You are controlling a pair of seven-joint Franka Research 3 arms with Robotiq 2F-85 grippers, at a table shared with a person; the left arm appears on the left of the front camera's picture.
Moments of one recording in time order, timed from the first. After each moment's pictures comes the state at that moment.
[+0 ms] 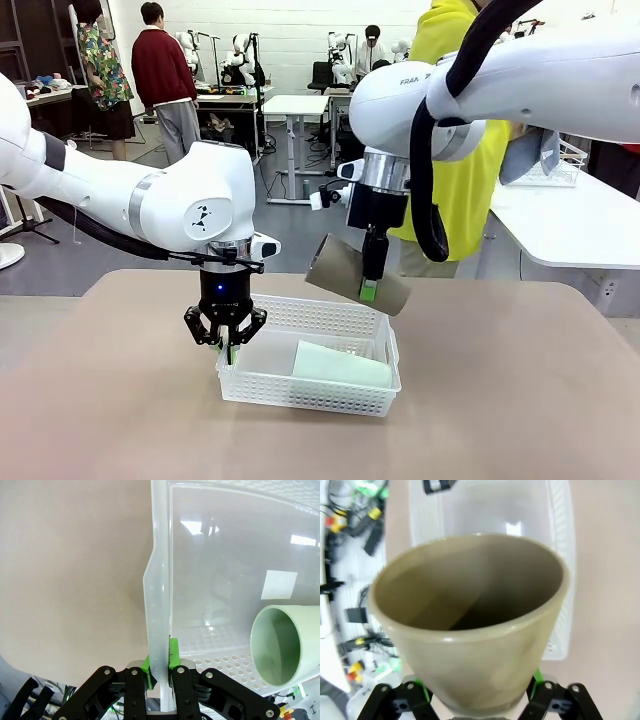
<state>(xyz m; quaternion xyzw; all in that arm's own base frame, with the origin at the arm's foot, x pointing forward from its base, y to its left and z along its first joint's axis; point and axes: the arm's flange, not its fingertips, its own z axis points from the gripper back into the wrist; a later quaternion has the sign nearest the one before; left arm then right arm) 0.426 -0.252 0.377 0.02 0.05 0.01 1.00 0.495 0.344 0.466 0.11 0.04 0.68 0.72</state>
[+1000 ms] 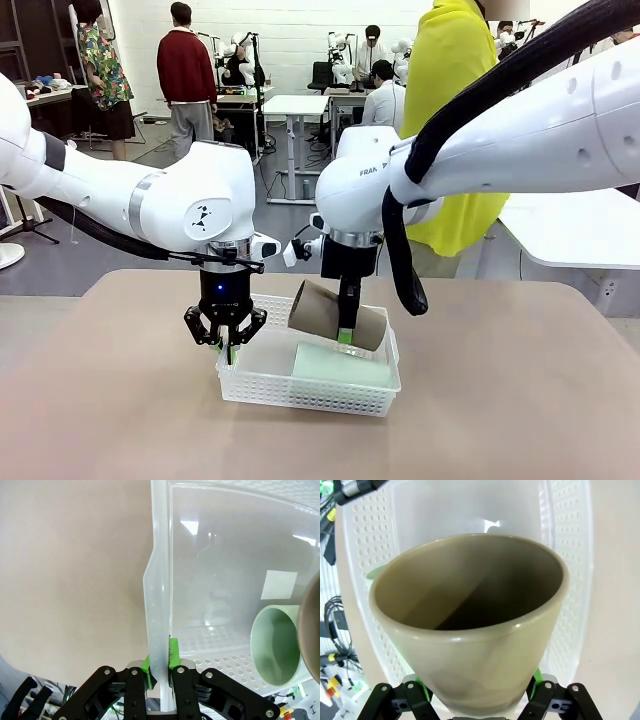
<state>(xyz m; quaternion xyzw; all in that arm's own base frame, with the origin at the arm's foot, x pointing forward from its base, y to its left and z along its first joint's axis) 0.426 -0.252 0.377 0.02 0.05 0.01 1.00 0.486 0.379 0.379 0.07 0.03 0.68 0.73</state>
